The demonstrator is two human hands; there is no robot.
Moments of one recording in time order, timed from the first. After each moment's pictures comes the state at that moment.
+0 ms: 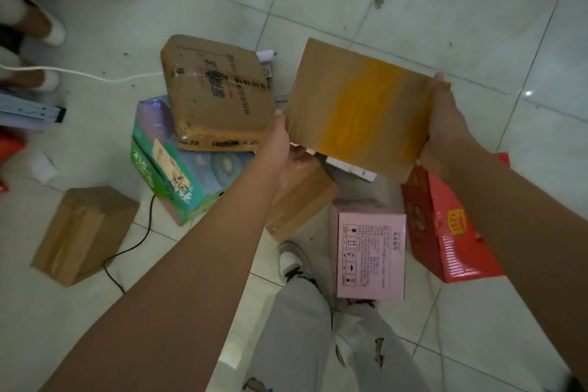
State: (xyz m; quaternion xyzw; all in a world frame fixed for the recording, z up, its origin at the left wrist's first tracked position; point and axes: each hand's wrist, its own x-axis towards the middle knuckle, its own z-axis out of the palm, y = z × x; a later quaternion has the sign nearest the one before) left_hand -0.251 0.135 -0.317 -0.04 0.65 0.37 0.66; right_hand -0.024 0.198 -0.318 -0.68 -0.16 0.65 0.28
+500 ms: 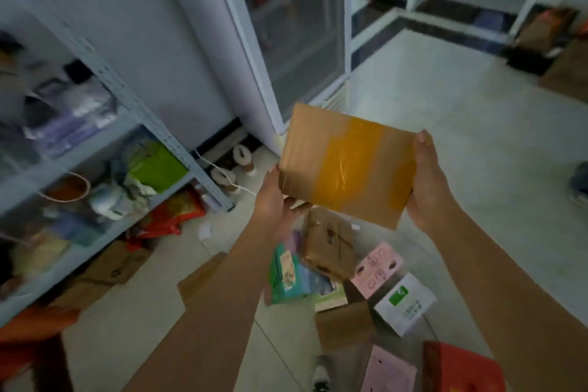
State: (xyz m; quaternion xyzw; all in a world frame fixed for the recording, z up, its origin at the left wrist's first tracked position) left_hand -0.379 0.088 0.196 -0.04 0.58 0.67 0.46; right_hand -0.191 0.226 0.193 -0.42 -0.45 0.73 0.30
